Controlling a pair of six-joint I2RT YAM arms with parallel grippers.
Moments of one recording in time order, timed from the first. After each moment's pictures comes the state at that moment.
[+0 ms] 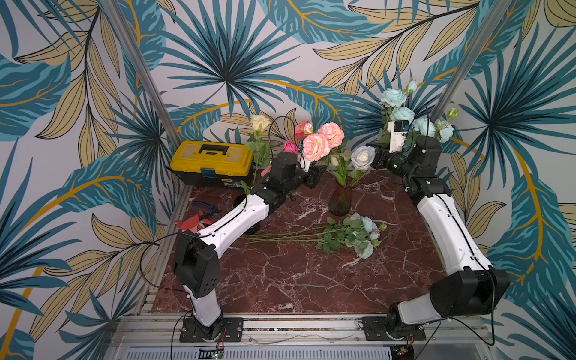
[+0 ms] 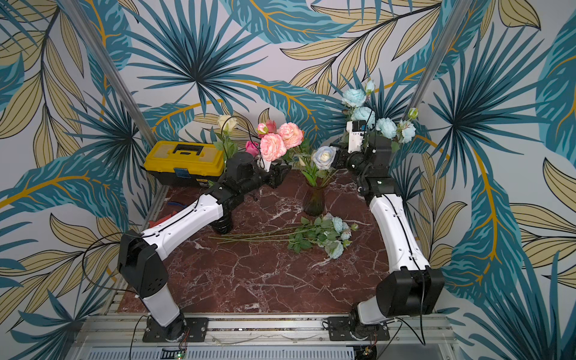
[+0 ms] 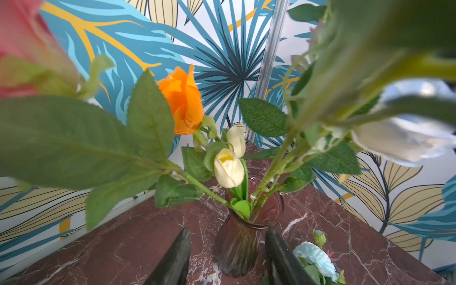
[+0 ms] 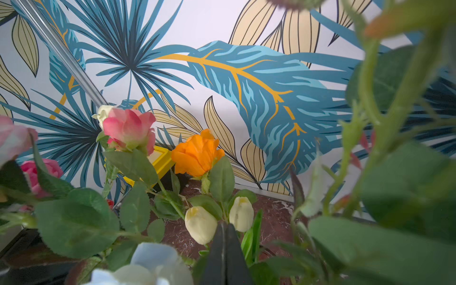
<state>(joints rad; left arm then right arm) -0.63 1.75 1.59 0.01 0.18 -0.14 0.00 1.49 1.56 -0.22 -0.46 0.19</state>
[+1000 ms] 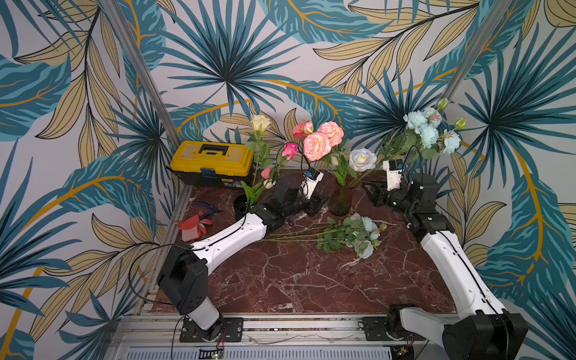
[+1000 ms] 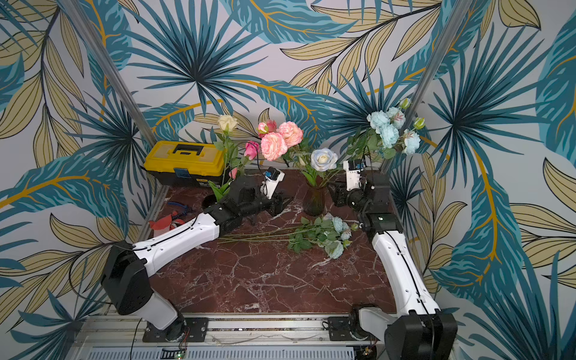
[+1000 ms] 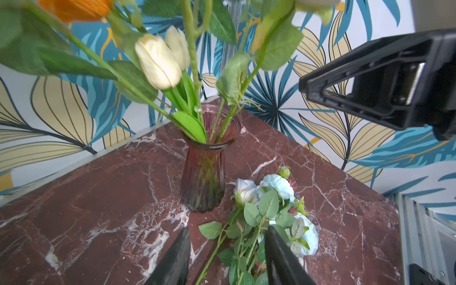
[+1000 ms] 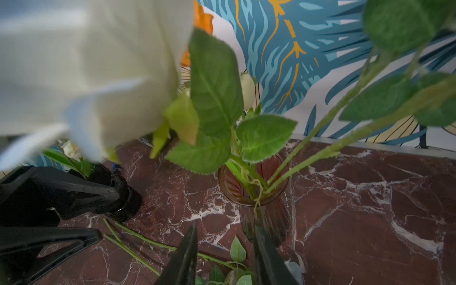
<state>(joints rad) -0.72 1.61 1.29 0.01 0.23 -0.12 0.00 1.18 1.06 -0.24 -0.43 0.09</state>
